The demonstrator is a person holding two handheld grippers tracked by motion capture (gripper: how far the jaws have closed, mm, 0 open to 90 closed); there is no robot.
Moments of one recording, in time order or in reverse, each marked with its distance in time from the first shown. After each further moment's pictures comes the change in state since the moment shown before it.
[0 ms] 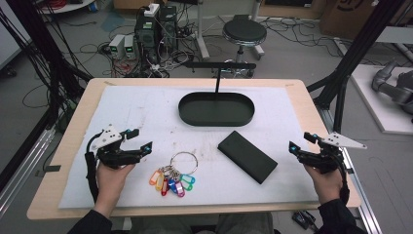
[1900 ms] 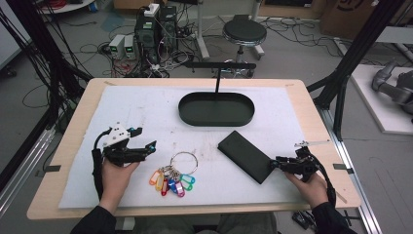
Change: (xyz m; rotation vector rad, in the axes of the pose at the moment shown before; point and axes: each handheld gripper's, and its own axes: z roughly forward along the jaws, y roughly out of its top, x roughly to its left) left arm -0.004 0.004 0.014 0.057 0.031 0.063; right arm 0.017 -0.033 0.051 0.429 0.244 0.251
